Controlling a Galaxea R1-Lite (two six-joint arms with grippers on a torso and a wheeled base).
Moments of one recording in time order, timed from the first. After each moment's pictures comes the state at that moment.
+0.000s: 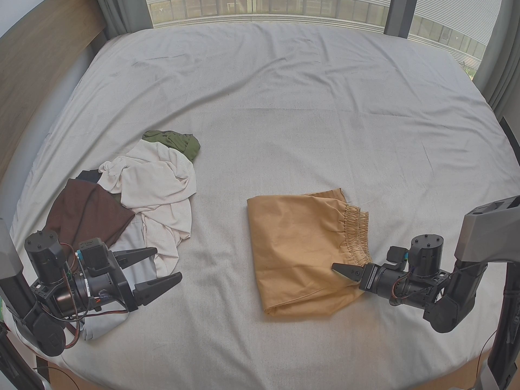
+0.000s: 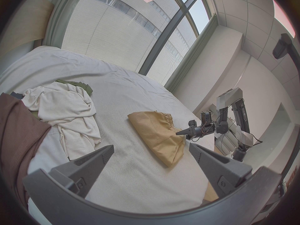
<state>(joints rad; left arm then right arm) -0.11 1.86 -0.13 -1.54 -0.74 -0.09 0.35 2.22 -0.40 -1.38 0.28 0.63</state>
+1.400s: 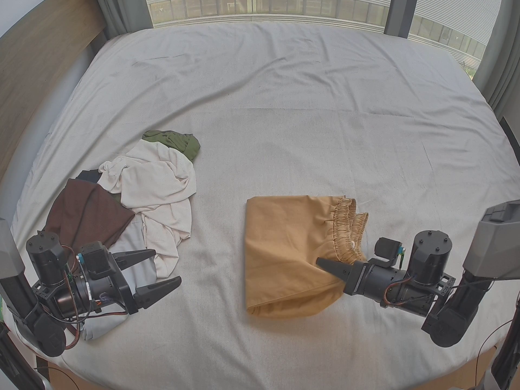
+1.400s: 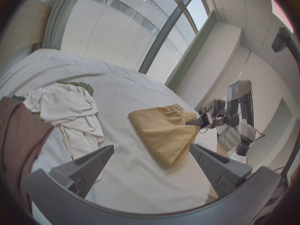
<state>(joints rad) -0.10 1.88 -0.12 -1.54 -0.74 -0.03 0.54 2.08 -0.37 -1.52 0.27 0.62</state>
